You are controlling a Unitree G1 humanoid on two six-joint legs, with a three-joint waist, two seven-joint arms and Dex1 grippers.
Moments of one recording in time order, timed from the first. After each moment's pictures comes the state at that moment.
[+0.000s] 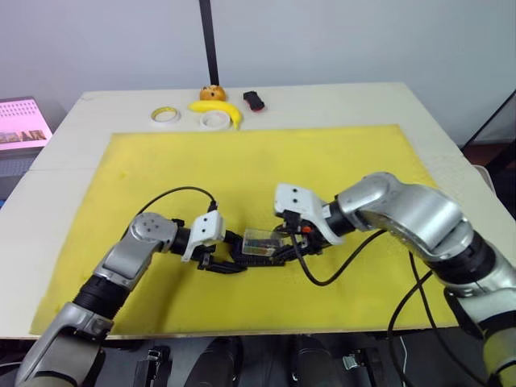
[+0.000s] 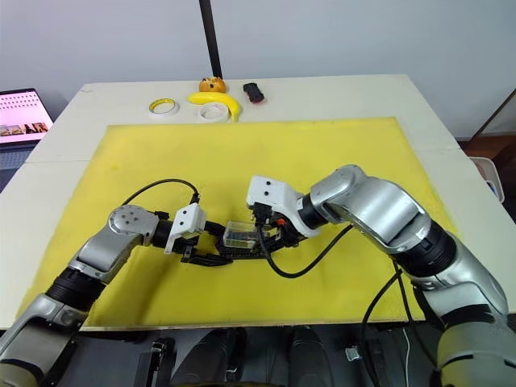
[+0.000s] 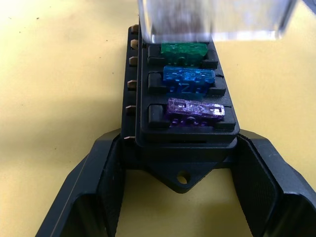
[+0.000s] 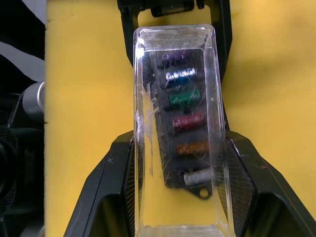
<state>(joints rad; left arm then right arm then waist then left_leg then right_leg) -0.48 0.63 -0.33 0.13 -0.25 0.11 -1.29 -0.91 -0.73 0.51 -0.41 0.49 1.23 0.99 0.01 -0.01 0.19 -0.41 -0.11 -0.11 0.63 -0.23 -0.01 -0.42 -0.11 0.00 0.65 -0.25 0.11</state>
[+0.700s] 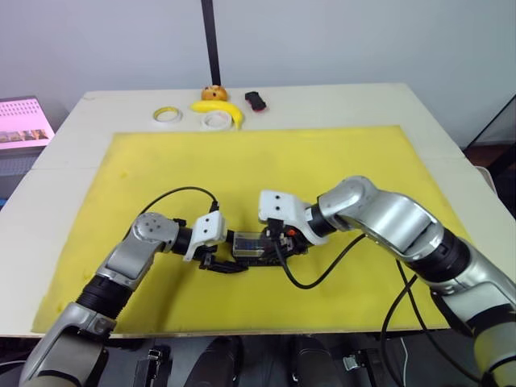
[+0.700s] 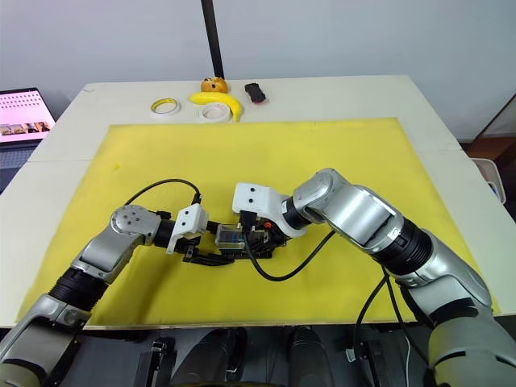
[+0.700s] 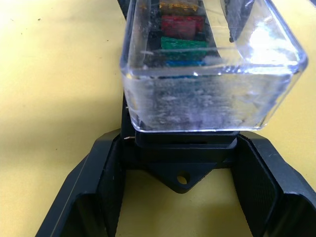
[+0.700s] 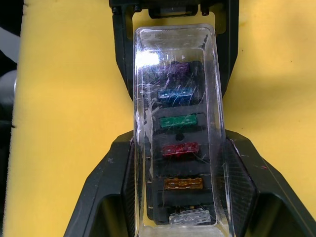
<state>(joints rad) -0.48 0.61 -0.33 0.14 -0.23 0.10 -1.28 -0.93 -0.69 0.63 -0.36 0.36 1.10 1.01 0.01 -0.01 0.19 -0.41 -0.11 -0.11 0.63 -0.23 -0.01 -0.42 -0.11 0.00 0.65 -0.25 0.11</state>
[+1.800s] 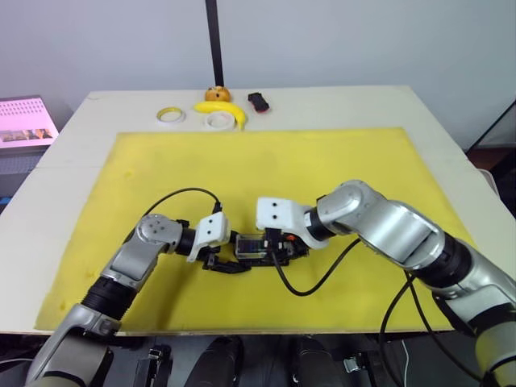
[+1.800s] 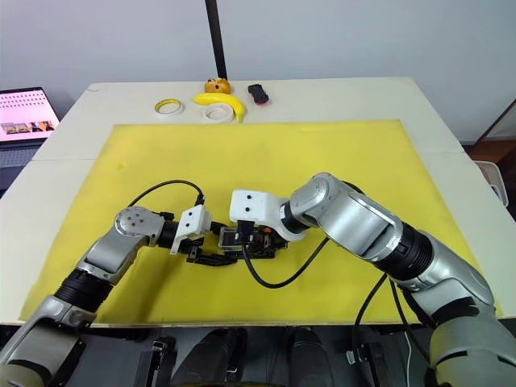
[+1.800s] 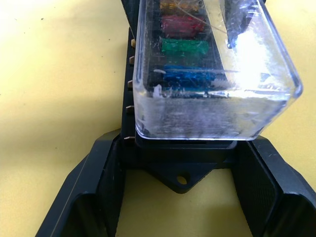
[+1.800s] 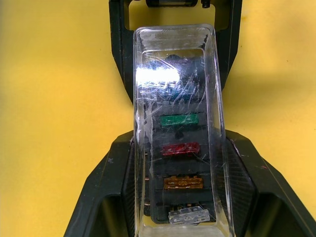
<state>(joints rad) -0.48 0.58 -0.32 0.15 -0.20 0.09 -1.27 -0.93 -0.71 0.66 -0.45 0.29 1.15 0.99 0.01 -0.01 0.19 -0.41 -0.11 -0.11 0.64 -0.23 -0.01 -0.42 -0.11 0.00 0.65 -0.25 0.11</state>
